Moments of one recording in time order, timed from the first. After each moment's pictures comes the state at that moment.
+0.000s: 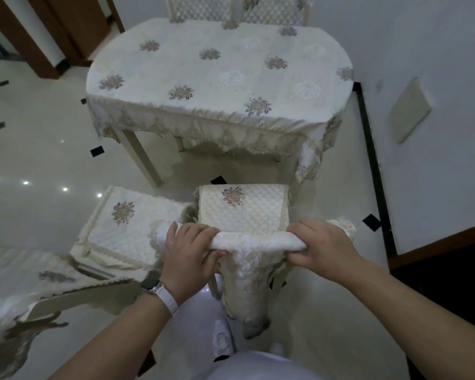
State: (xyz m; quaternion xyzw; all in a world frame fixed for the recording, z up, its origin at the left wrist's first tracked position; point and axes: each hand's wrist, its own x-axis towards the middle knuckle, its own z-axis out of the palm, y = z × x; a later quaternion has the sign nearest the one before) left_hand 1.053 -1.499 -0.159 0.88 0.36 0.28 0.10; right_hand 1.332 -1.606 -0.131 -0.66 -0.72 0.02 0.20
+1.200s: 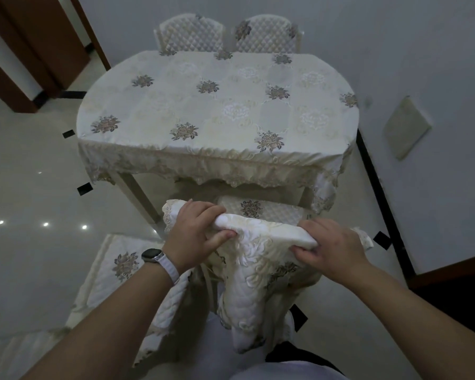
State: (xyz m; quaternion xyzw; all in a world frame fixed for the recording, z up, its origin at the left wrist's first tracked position) left_hand 1.064 -1.257 -0.132 0.91 0.27 0.29 0.16; right_hand 1.314 -1.442 -0.126 -0.74 -0.64 -0.07 0.20
